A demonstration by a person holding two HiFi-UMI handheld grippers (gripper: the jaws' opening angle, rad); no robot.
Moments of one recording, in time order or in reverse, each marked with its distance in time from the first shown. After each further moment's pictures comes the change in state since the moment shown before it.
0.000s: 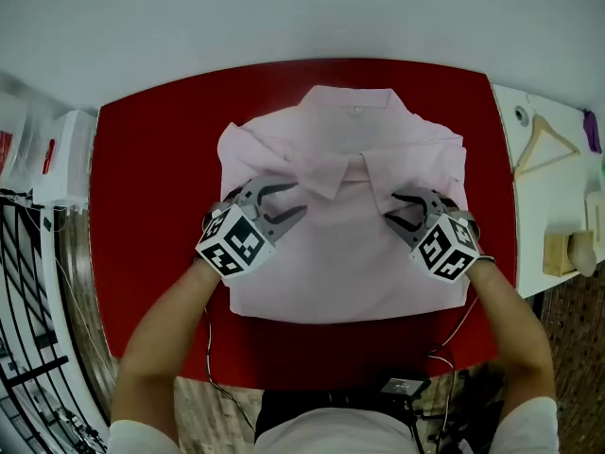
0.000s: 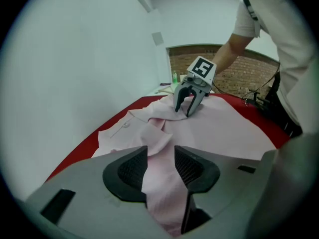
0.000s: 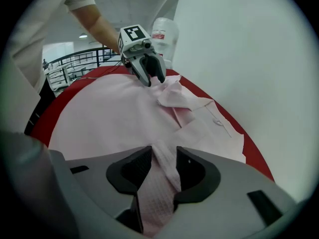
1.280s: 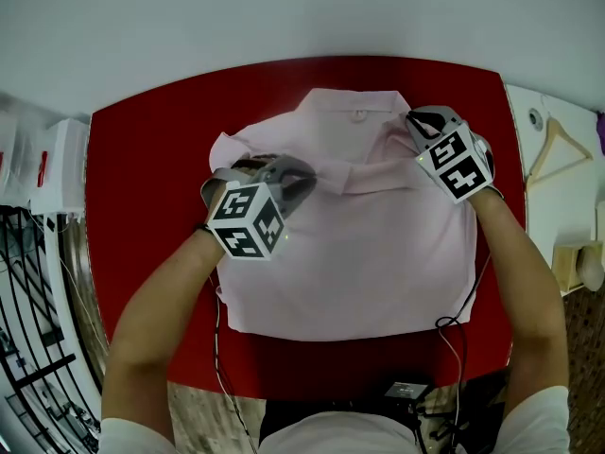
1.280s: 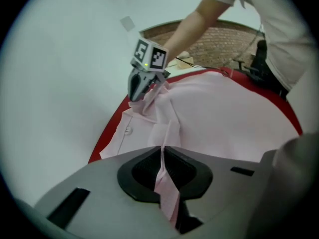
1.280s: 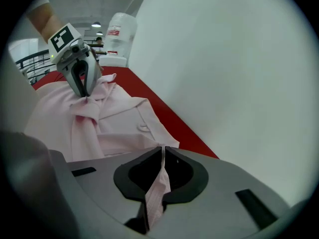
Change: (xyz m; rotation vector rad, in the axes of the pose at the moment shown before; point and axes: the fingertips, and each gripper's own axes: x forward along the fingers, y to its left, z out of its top) left arm 0.043 0.046 0.015 0.312 0.173 -0.064; right arm 0.023 -0.198 0.009 0.183 0.027 -0.311
